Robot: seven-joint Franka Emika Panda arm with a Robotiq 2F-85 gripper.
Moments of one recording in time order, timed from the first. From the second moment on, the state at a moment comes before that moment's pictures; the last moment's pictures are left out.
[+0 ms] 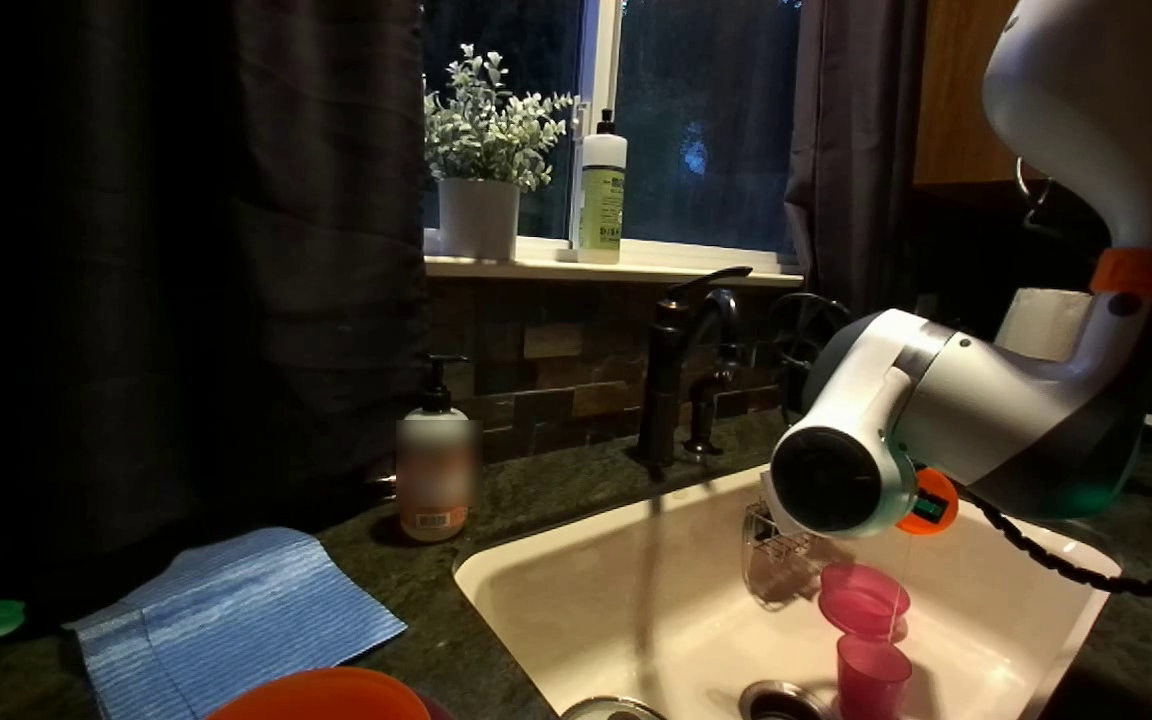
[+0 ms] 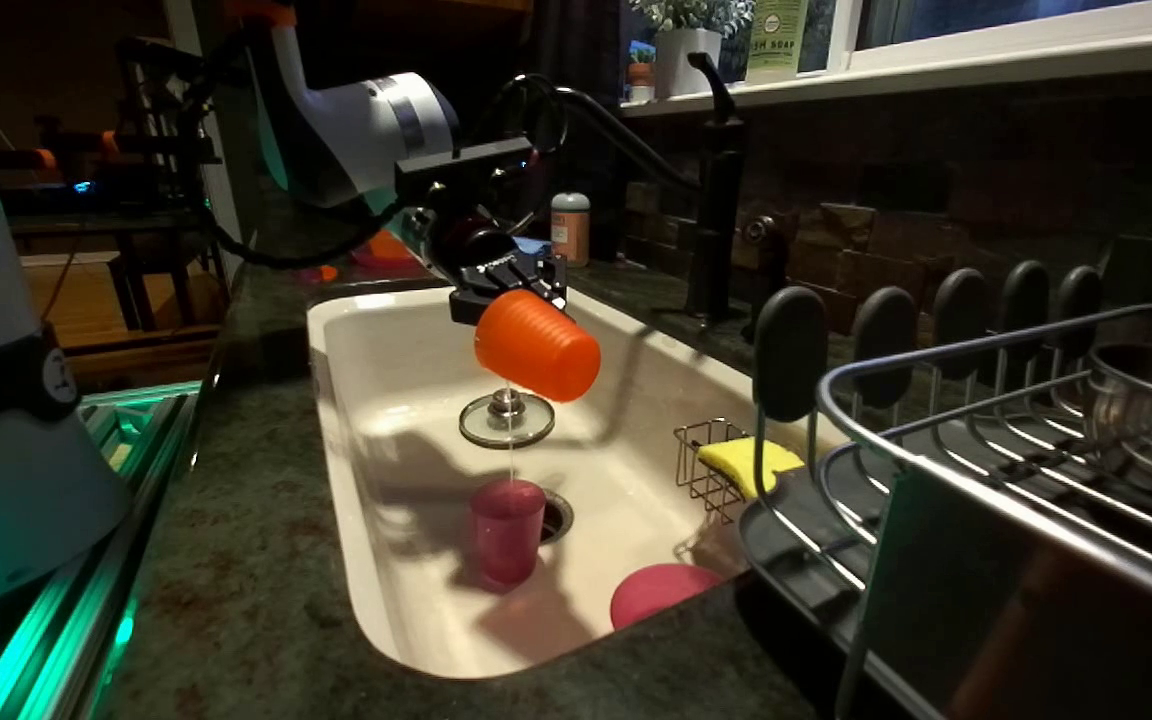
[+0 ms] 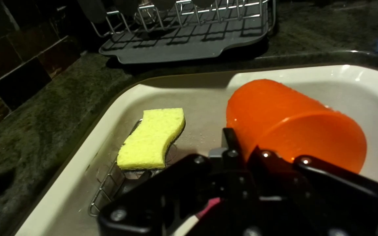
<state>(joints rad) 0.26 0.27 0.28 -2.56 -1.31 1.72 -0.08</state>
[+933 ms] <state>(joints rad) 0.24 0.27 0.28 -2.55 -1.31 1.79 -0.08</state>
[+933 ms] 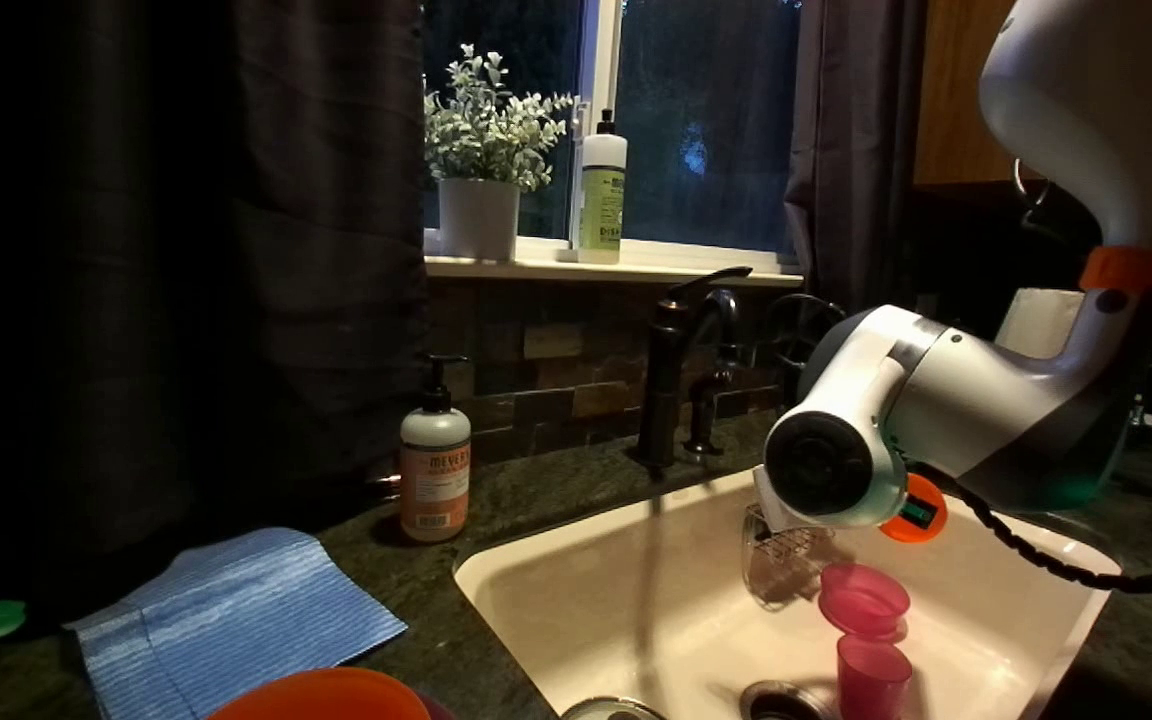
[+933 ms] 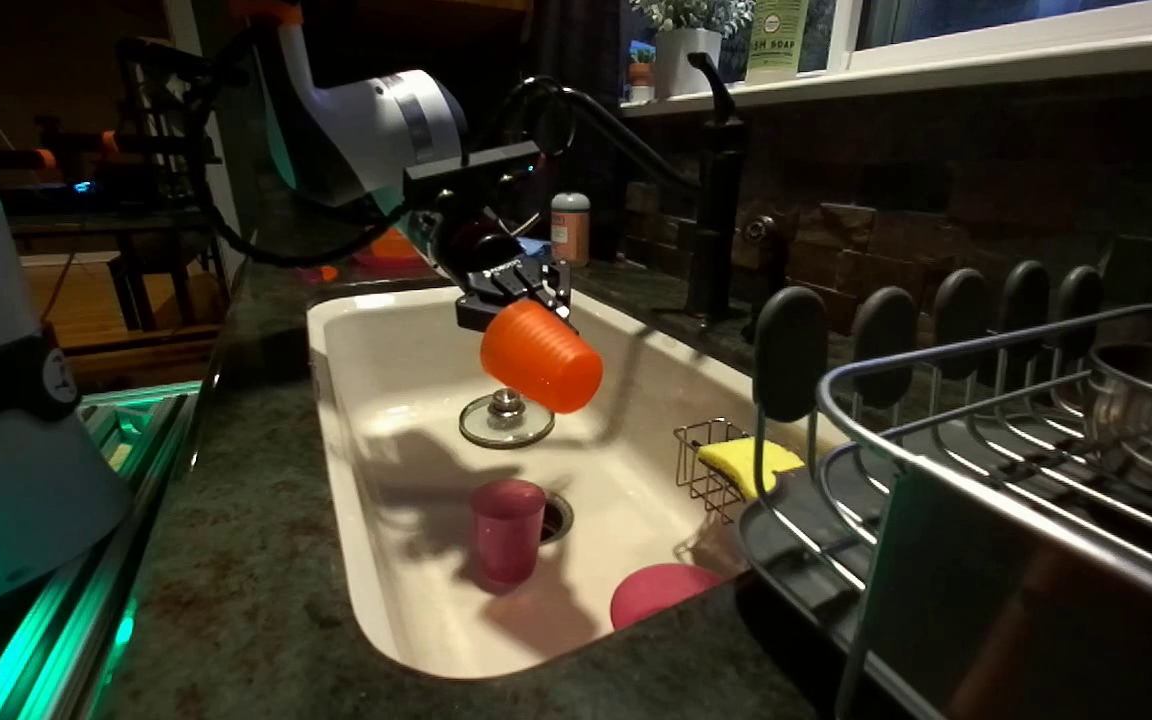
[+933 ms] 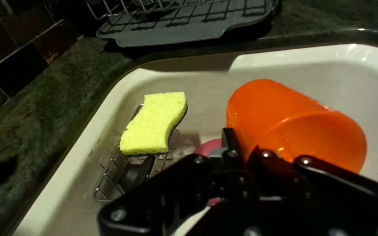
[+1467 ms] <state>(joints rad) 0.19 0.24 0.26 -2.54 -1.27 1.94 -0.06</state>
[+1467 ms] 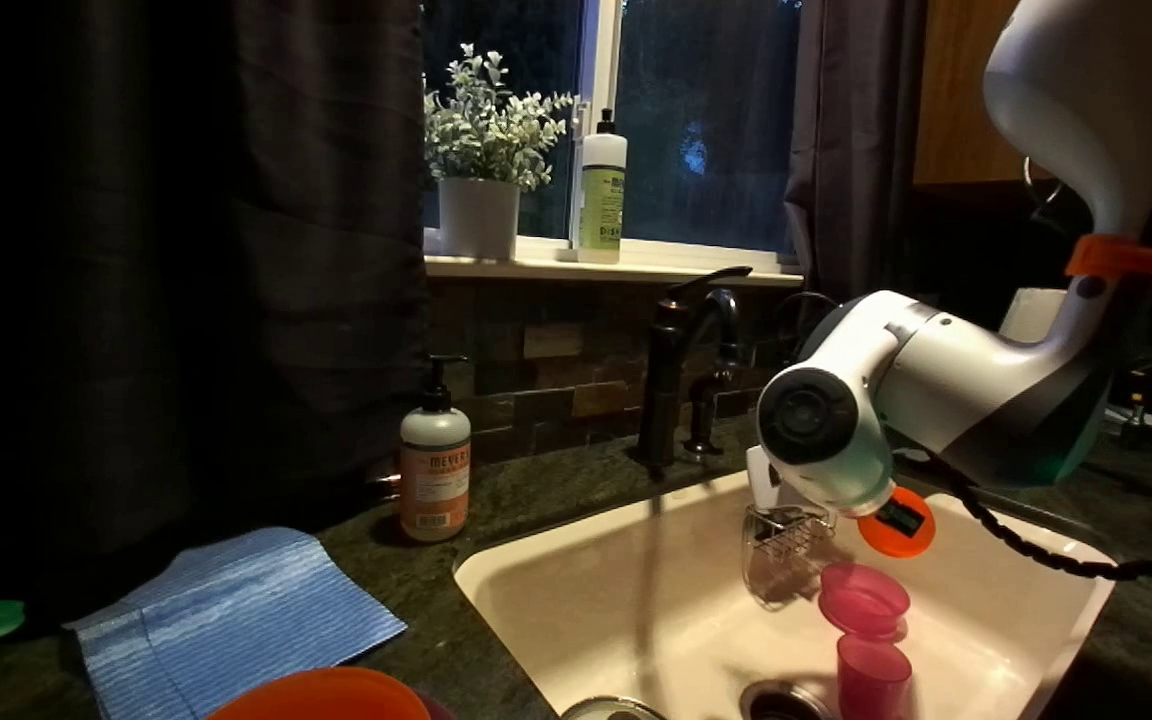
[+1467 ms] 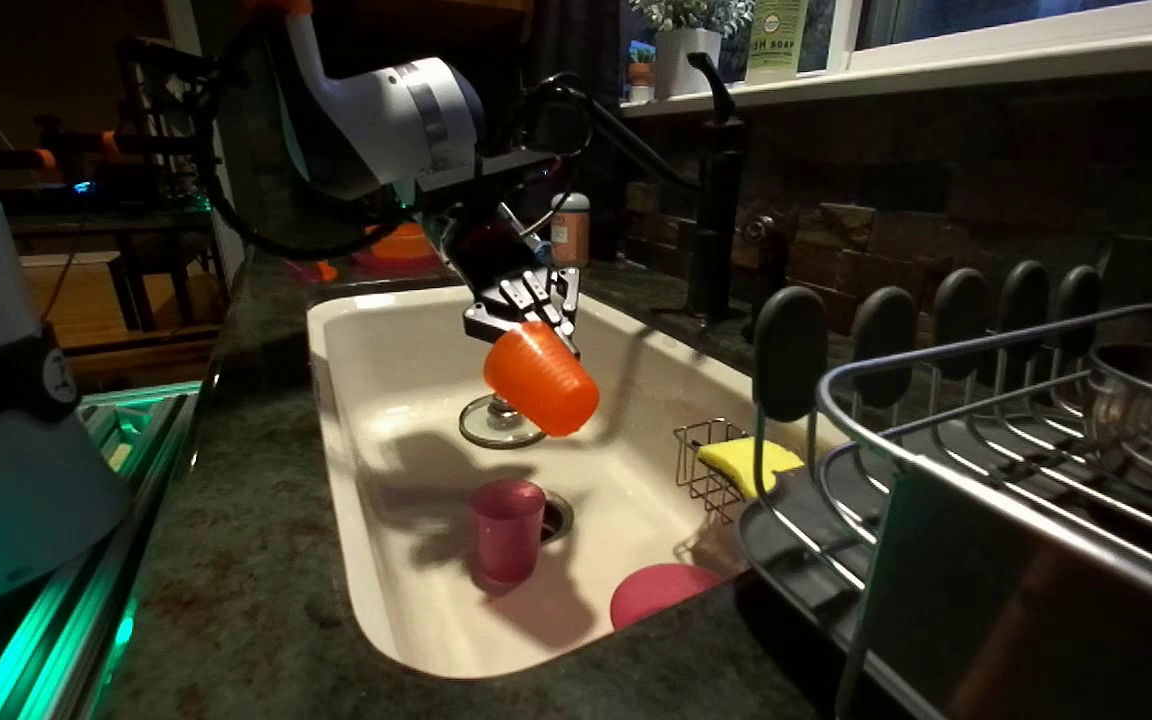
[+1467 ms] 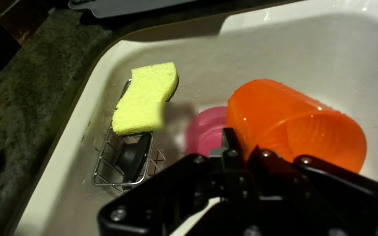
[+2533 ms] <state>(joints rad) 0.12 0.10 0.17 -2.59 -1.11 2.32 -0.05</state>
